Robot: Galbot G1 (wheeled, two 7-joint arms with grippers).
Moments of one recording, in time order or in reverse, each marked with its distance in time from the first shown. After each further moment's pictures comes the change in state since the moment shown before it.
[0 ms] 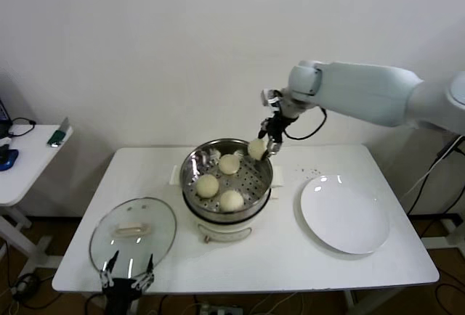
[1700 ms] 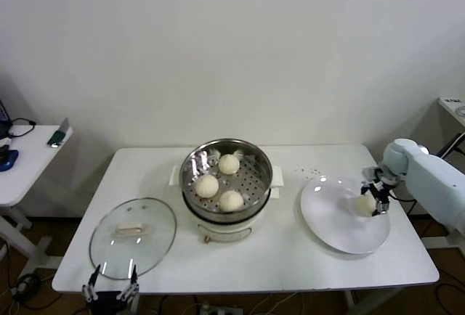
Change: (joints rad) left arm 0.032 -0.070 -0.074 0.021 0.021 -0.001 -0.021; right arm -0.788 -0.442 0.987 -0.345 -1.268 0.363 -0.187
